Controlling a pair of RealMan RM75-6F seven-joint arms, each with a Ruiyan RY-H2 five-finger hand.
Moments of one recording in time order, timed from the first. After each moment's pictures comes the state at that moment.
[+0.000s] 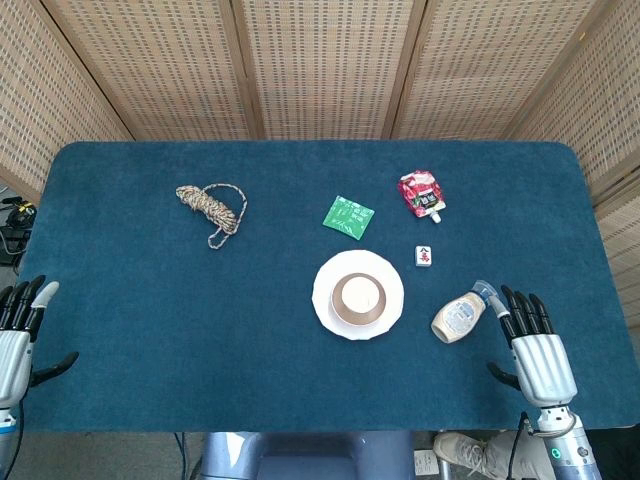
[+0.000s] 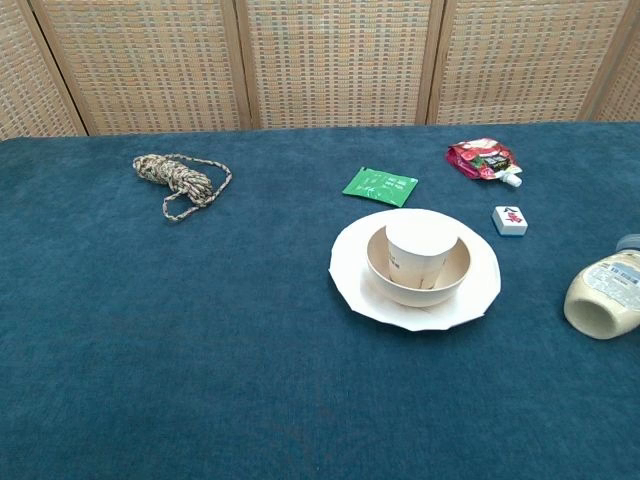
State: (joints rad) left arm -0.03 -1.18 -0.04 -1.65 1.56 1.60 0.10; right arm 0.11 -1.29 0.03 -1.62 -1.61 1.50 -0.21
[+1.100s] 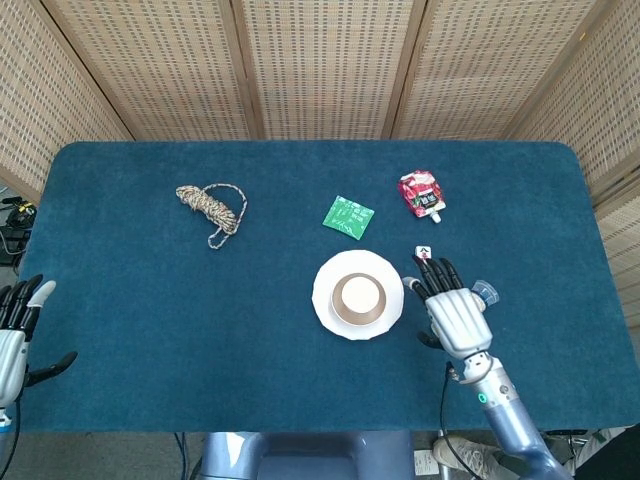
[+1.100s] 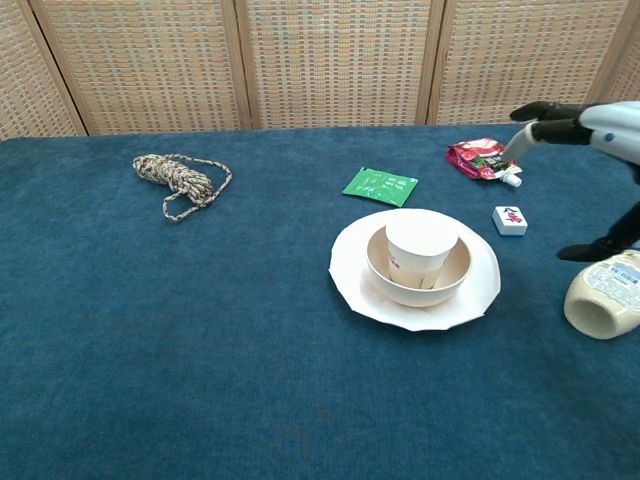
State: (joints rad) left arm -0.03 -1.15 -0.04 -1.66 1.56 1.58 0.02; right arm 0.41 -1.34 0.20 -1.88 -1.29 1.14 -0.57
